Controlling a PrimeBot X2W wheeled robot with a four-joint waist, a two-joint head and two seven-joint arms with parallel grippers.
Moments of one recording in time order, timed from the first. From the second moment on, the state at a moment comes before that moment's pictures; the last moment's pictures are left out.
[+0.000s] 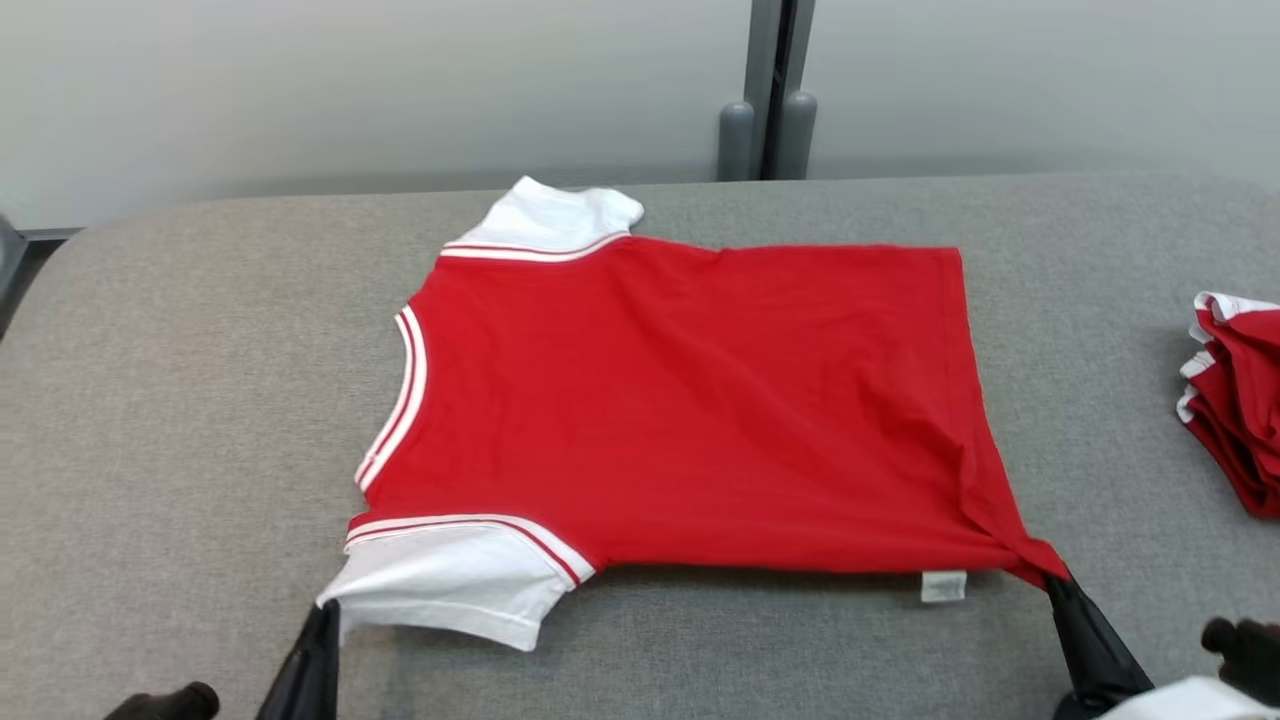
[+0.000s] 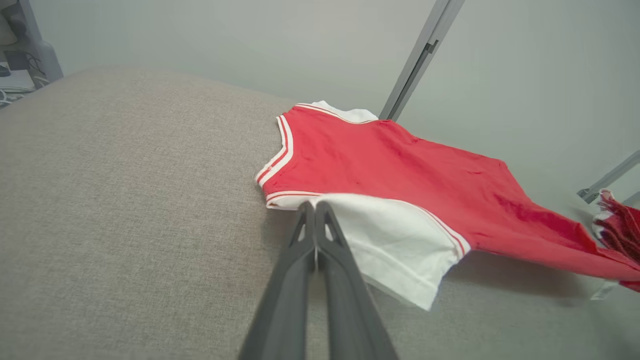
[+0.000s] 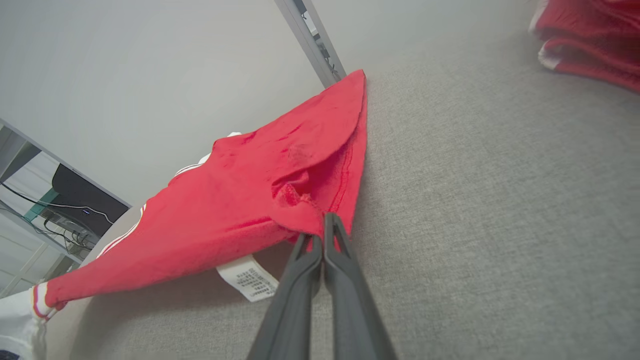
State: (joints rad) left arm 0.27 0.30 -0.20 -0.19 -0.62 0.19 -0.07; right arm -0.01 -0.30 0.30 0.31 0.87 0.13 -0.26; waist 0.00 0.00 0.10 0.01
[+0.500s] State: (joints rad) left arm 0.40 0.34 -0.24 -0.43 -0.60 0.30 0.10; right arm 0.25 -0.23 0.12 0.14 0.75 0.13 -0.13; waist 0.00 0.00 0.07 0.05
